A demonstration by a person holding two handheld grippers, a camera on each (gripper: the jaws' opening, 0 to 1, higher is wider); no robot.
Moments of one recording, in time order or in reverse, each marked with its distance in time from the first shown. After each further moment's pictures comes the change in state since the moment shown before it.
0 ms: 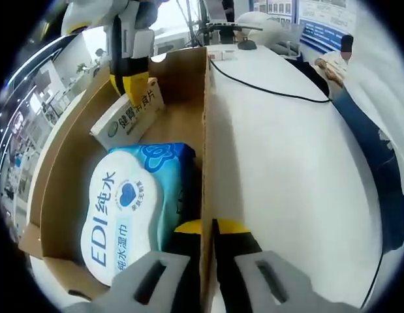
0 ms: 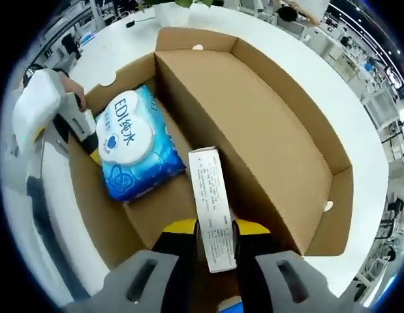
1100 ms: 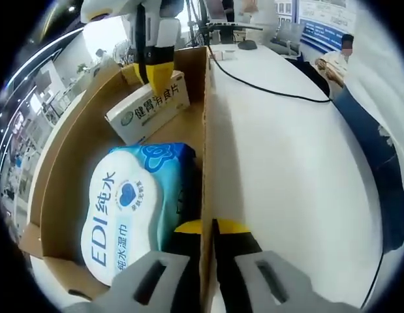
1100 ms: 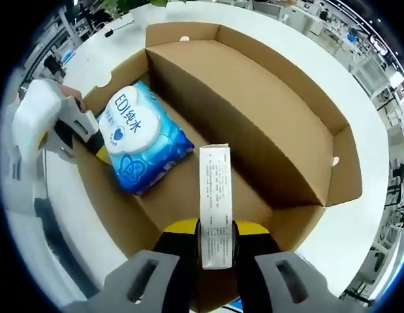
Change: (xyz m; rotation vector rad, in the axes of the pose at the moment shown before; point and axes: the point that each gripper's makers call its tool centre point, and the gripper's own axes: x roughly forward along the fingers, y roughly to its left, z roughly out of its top) left arm 0.000 0.000 0.000 0.000 0.001 0.005; right arm -0.008 0.021 -0.026 0.166 0.042 0.001
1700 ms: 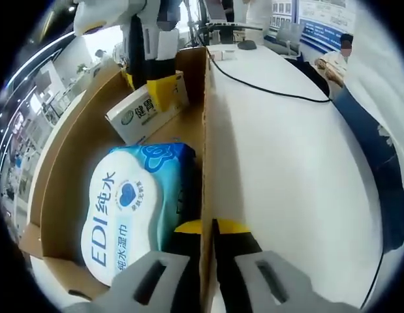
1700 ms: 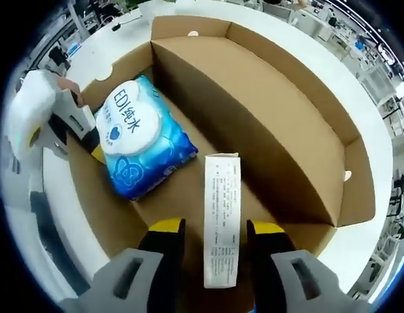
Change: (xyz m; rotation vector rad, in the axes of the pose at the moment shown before) left arm -0.001 0.000 -0.001 0.001 -0.001 -0.002; right arm 0.024 0.005 0.011 -0.059 0.000 0.017
